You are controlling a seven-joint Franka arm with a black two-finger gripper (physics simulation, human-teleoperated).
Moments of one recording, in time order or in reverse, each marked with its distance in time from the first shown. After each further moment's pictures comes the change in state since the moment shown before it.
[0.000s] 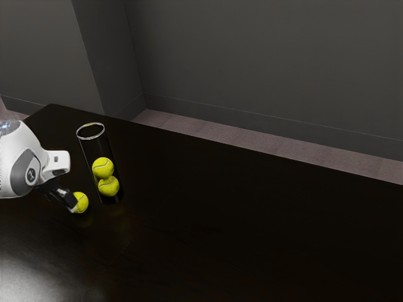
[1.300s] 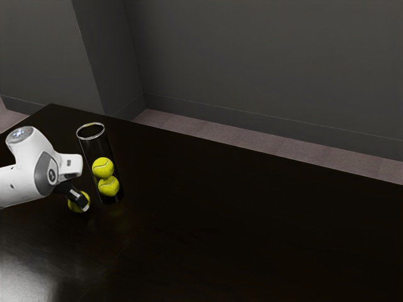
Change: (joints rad) arm -0.001 0.185 -0.052 0.108 -0.213 0.121 0.264
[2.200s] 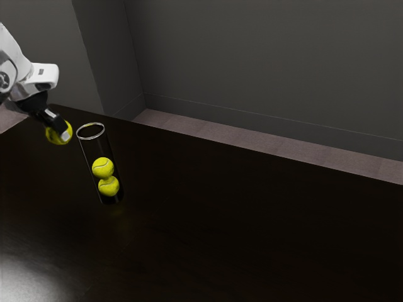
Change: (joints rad) arm -0.003 -0.460 -0.028 0.242 0.234 -0.689 -0.242
